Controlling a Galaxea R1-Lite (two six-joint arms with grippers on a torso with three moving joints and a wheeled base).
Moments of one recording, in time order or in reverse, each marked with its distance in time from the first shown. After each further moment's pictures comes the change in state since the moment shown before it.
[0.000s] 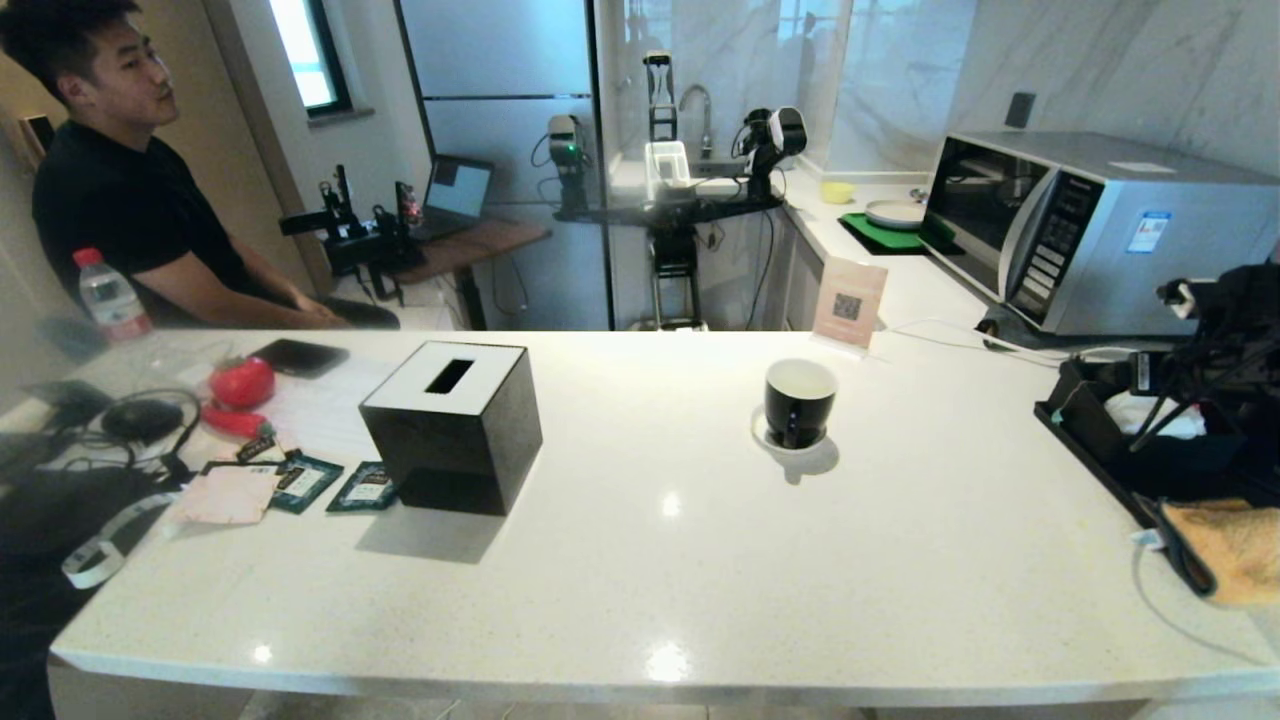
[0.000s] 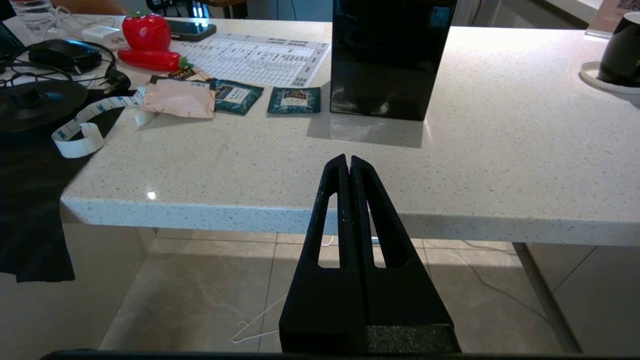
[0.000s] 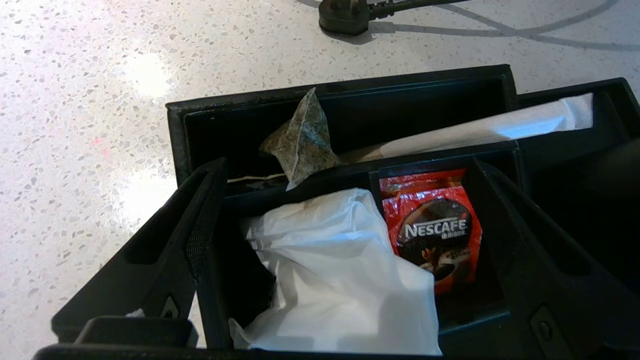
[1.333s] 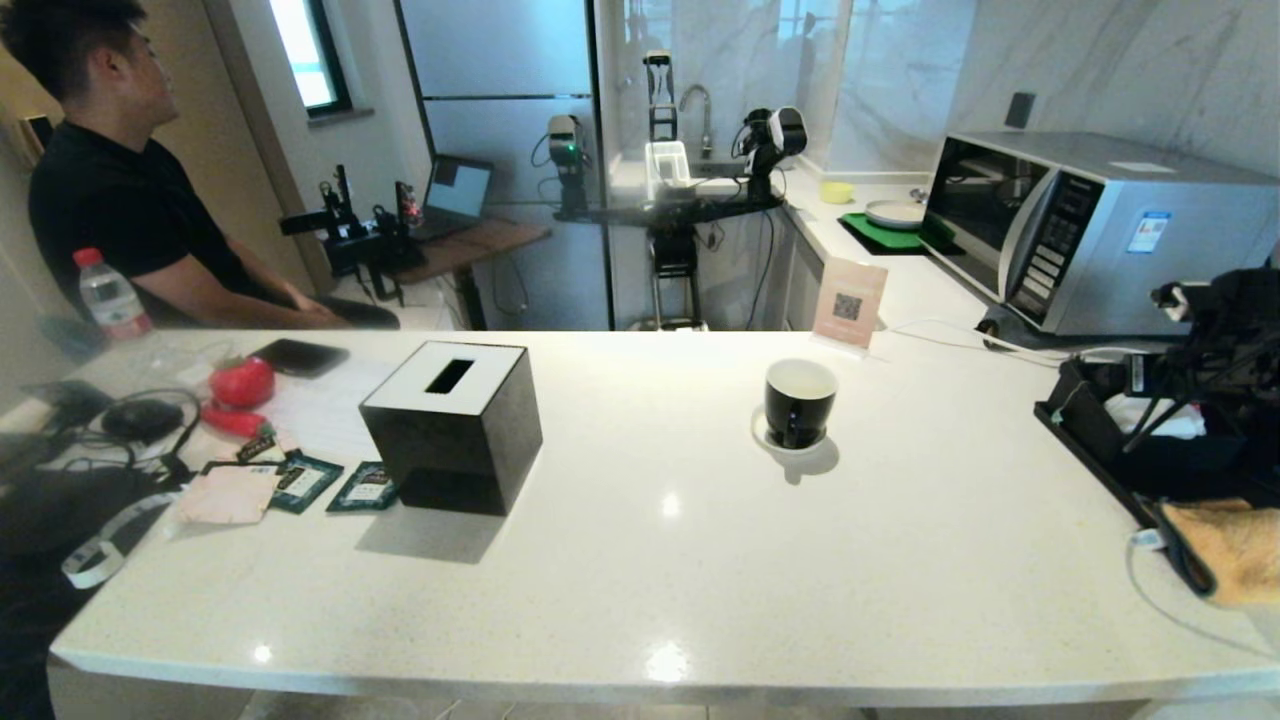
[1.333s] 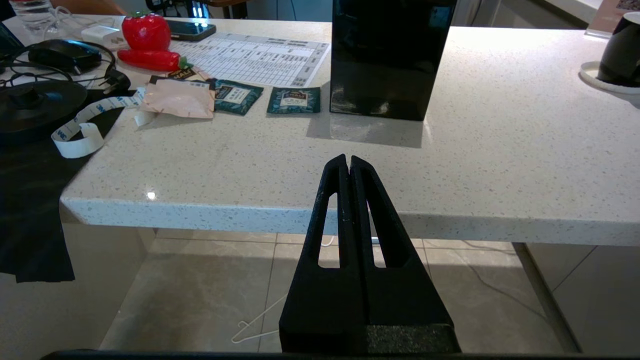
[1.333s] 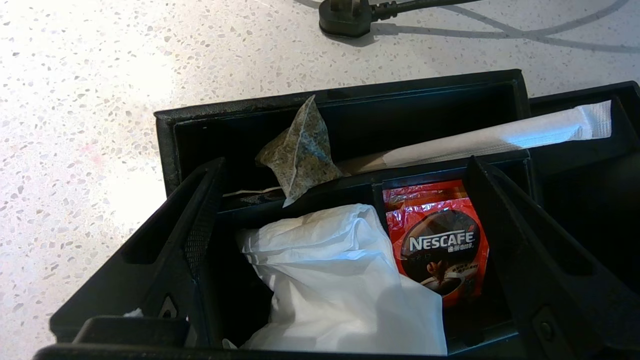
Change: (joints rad) left arm 0.000 0.000 0.000 0.000 0.000 0.000; right arm 0.000 0.034 -0.035 0.000 0.002 0.000
